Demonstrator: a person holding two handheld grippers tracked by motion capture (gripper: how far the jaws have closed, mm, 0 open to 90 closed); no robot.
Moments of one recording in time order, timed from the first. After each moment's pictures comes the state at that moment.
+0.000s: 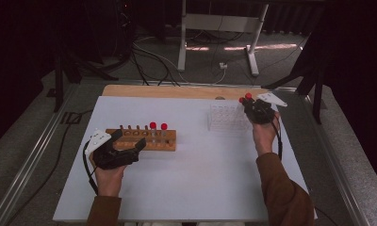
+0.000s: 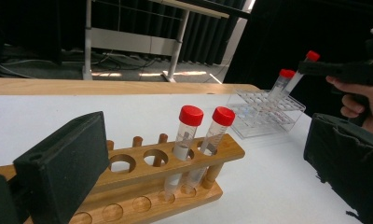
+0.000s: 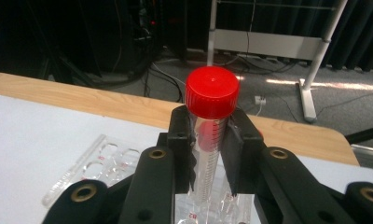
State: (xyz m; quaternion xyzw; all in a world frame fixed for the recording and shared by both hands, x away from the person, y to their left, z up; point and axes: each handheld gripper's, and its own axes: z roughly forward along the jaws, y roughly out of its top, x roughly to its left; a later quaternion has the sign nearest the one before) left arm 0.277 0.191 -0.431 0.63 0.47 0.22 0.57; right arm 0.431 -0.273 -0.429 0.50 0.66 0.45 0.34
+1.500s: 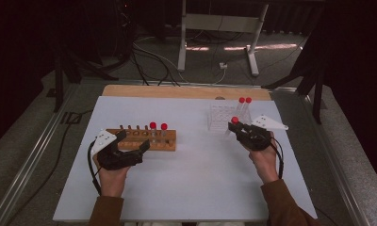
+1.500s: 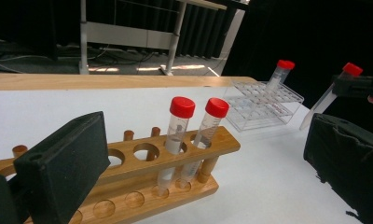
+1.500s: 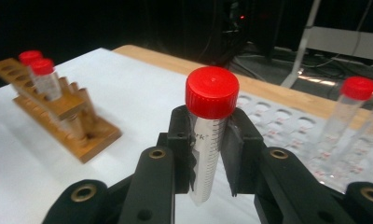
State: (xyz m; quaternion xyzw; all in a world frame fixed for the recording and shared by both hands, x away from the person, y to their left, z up) left arm 0.277 0.180 -0.434 0.65 0.47 0.21 0.56; right arm 0.346 -0.249 -0.433 0.39 0.73 0.51 0.23
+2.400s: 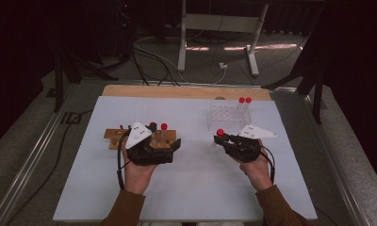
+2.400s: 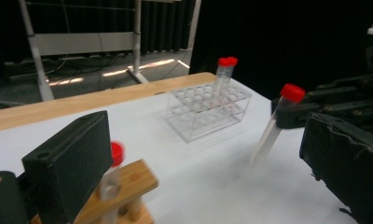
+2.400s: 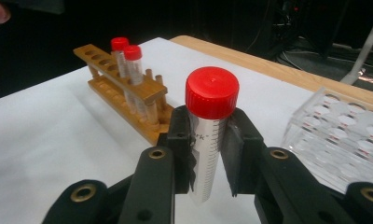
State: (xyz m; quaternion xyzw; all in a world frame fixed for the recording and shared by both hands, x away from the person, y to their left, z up) left arm 0.281 0.099 -0.397 0.70 0.39 0.20 0.57; right arm 0.315 -0.216 -0.430 0.33 0.76 0.53 0.17
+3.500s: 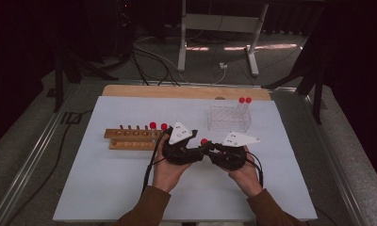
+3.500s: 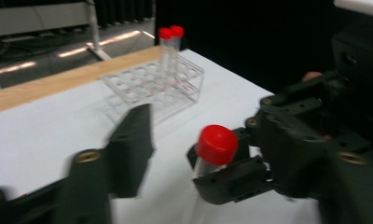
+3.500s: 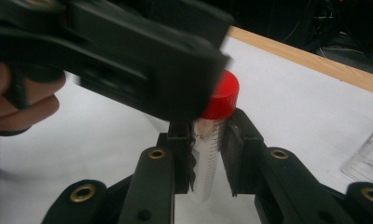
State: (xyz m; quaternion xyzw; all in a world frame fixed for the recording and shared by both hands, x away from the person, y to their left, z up) left arm 0.292 0.021 -0.403 0.77 0.34 0.15 0.52; right arm 0.299 -0.178 -0.435 0.29 0.79 0.52 0.13
